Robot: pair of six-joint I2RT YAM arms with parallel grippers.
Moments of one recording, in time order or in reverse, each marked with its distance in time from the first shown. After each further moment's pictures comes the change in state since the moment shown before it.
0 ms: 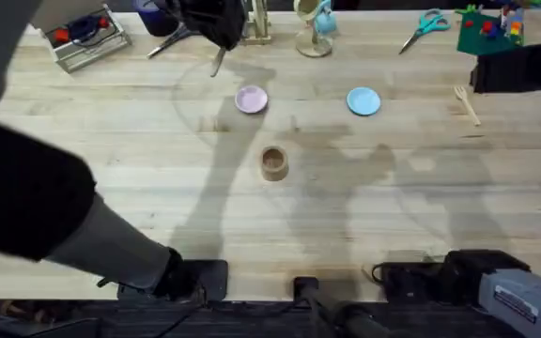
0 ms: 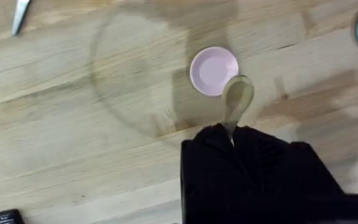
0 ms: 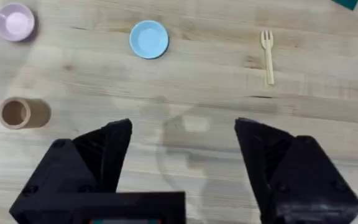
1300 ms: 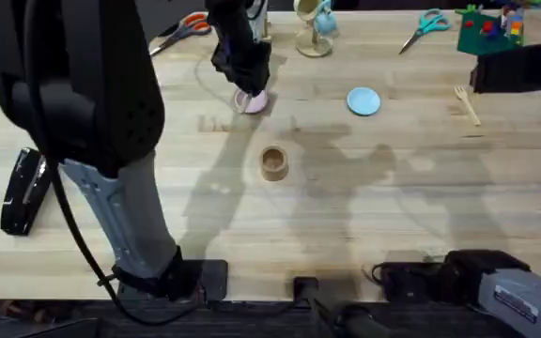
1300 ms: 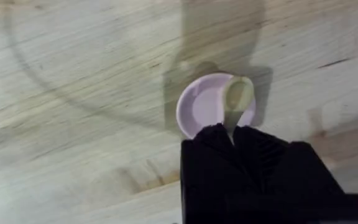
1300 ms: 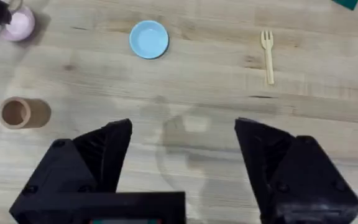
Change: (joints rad) left arm -0.041 0.310 -0.145 0.236 0.041 -0.007; right arm 0.000 0.000 0.000 0.000 0.000 0.000
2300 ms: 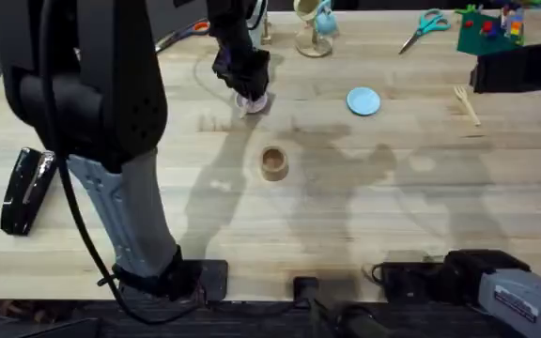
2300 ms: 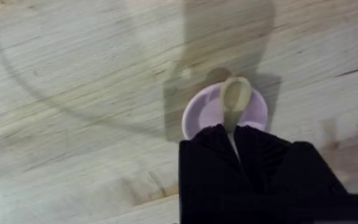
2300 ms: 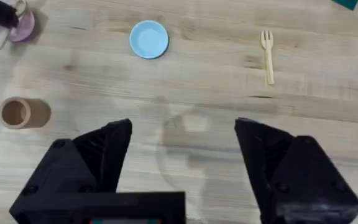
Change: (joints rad) left arm 0.010 0.024 -0.044 0.061 -0.001 -0.003; right arm 0.000 0.000 0.000 0.000 0.000 0.000
